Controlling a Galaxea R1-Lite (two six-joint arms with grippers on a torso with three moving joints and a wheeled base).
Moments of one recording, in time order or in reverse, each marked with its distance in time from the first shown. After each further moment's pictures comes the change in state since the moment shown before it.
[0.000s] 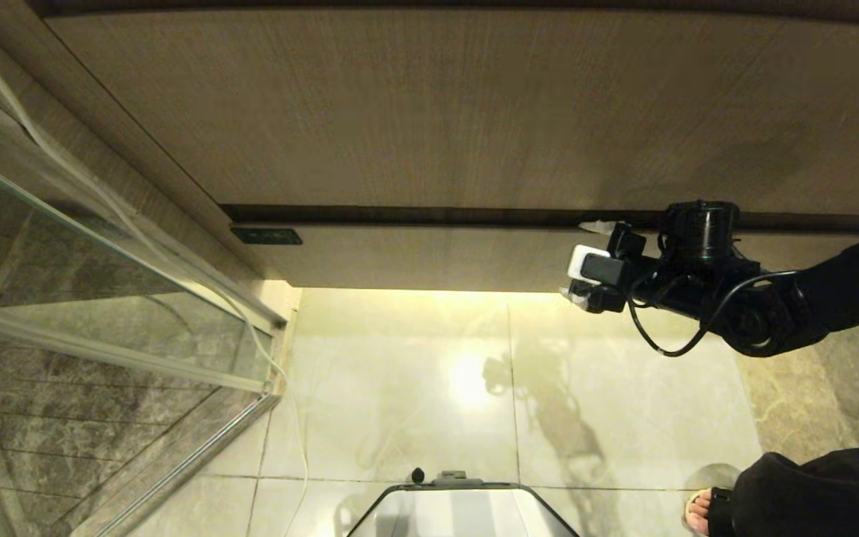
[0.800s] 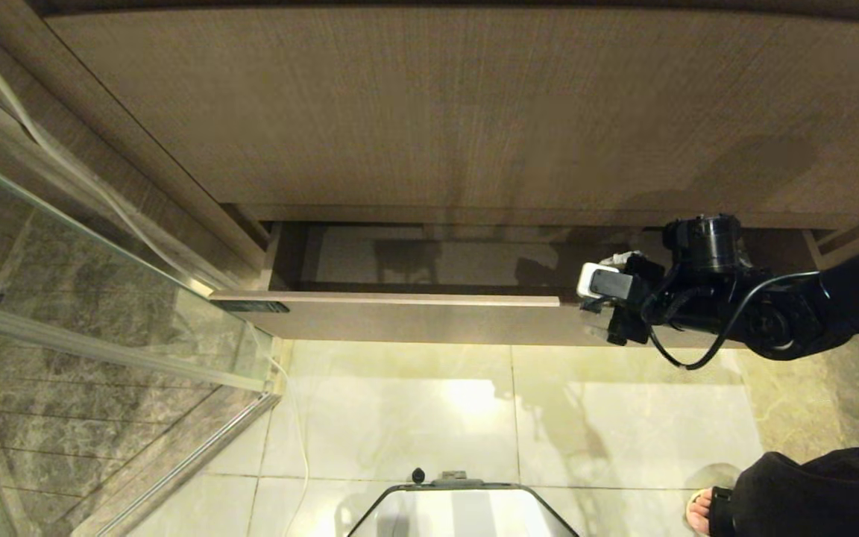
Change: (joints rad) left arm 0.000 0.000 0.000 0.000 0.000 0.000; right arm 0.000 -0.100 0.056 0.157 -0.129 0.055
